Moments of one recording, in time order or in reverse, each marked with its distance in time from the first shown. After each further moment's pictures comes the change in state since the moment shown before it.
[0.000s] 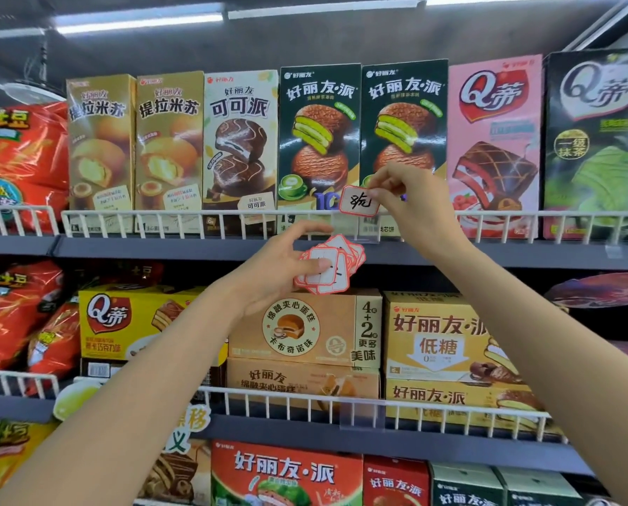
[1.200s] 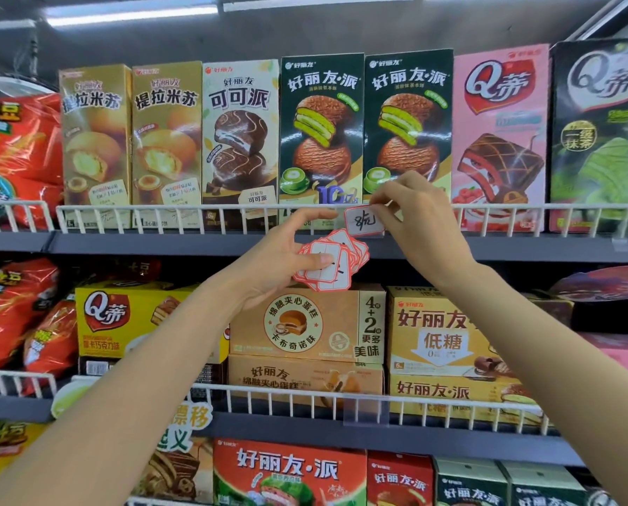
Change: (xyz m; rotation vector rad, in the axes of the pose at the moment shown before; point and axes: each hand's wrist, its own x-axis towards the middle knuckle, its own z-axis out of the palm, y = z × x) left_hand -0.001 0.001 -0.005 0.052 -0.041 0.038; right_hand -0.020 0.014 0.013 -0.248 0.055 -0.225
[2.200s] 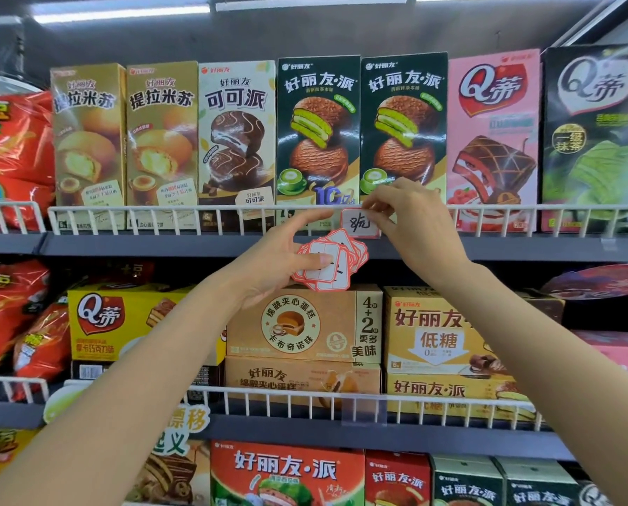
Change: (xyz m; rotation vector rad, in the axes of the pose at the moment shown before) left_hand 0.001 0.001 0.000 -0.008 -0.012 -0.012; right_hand 0.001 -0.003 -0.001 -0.081 -0.057 0.034
